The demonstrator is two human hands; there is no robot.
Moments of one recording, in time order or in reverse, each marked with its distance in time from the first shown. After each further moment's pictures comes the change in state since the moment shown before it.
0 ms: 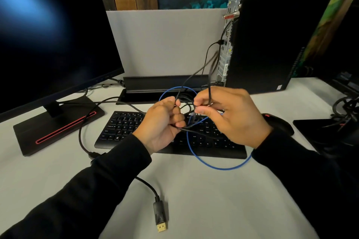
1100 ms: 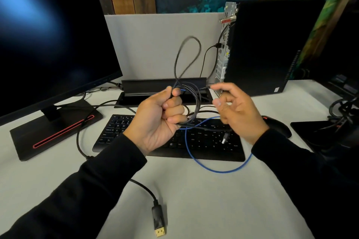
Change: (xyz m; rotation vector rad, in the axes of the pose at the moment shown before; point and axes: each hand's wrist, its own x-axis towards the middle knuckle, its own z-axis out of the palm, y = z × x) left_hand -0.016 0.028 0.014 -0.261 -0.227 -0.053; right_hand -0.014 0.033 -0.005 0.455 0.068 0.487
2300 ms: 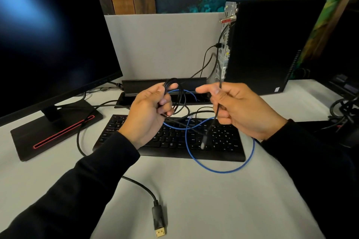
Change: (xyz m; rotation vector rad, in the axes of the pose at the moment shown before) left_hand 0.011 0.007 -0.027 0.450 0.064 0.304; right_hand 0.005 -0.045 0.004 0.201 -0.178 0.227
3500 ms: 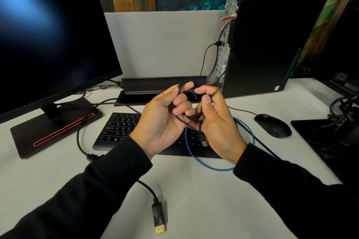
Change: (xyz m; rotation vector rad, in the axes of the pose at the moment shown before) left_hand -0.017 0.000 0.041 -0.460 -0.052 -0.195; right_hand -0.002 0.045 0.059 0.247 0.159 -0.221
